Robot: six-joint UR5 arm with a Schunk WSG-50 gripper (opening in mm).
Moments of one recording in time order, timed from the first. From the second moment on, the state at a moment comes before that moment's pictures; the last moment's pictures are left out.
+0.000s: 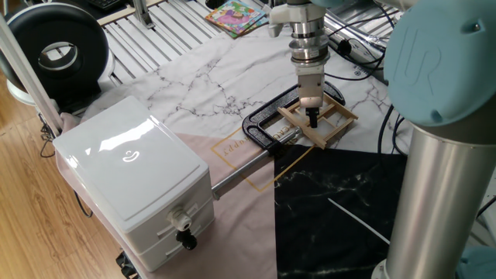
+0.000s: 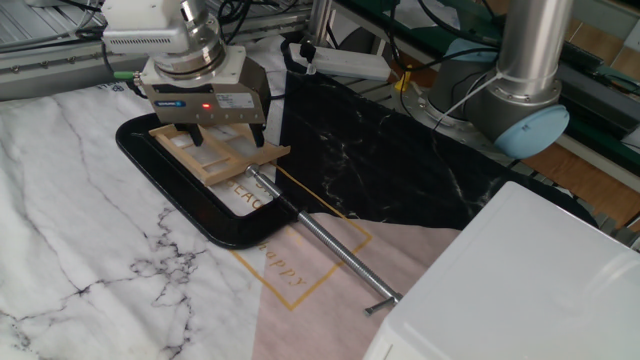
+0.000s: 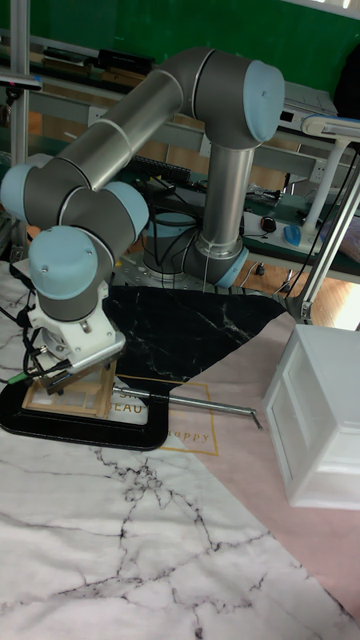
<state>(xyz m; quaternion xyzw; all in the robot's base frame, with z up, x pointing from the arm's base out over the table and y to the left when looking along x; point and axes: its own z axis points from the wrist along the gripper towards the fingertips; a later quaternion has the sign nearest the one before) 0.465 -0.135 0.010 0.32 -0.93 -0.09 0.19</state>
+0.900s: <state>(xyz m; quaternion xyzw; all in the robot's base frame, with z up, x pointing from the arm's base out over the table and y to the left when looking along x) 0.466 -0.138 0.007 0.28 -0.93 -0.02 0.22</state>
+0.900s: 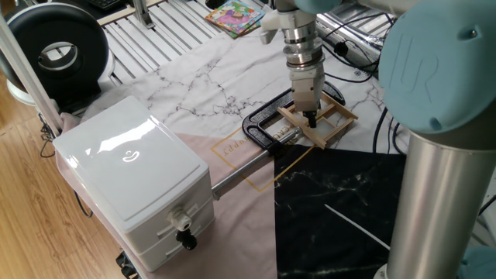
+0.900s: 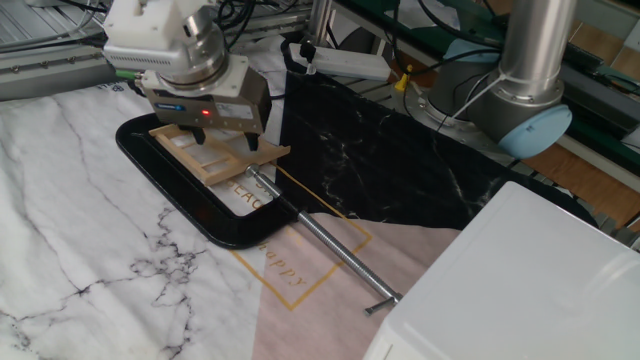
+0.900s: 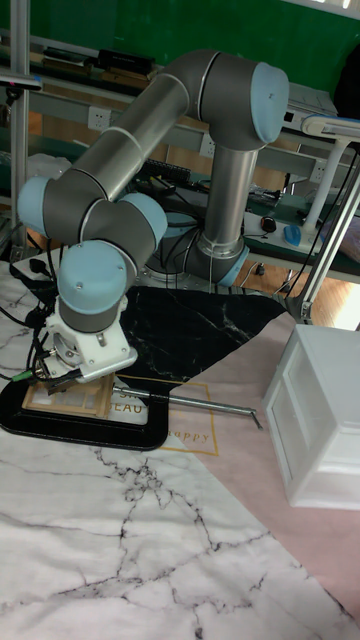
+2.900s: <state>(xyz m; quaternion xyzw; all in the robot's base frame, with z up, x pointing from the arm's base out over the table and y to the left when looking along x) 0.483 -0.062 0.020 0.23 -0.96 -0.12 0.09</state>
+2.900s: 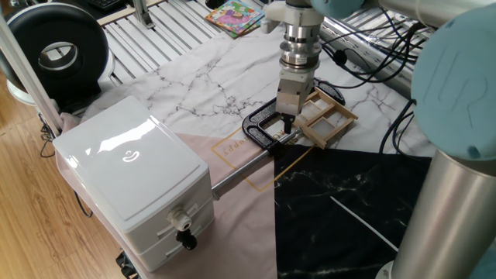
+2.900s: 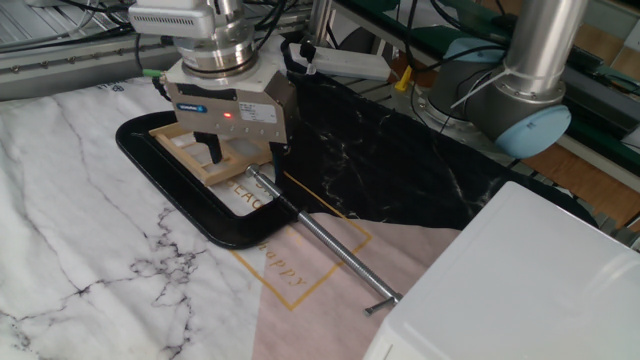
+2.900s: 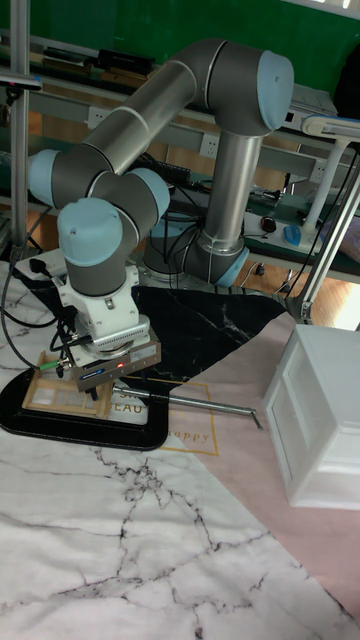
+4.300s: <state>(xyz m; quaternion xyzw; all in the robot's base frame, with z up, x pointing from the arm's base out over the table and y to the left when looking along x) 0.484 -0.063 0.012 0.15 -0.97 -0.13 0.11</state>
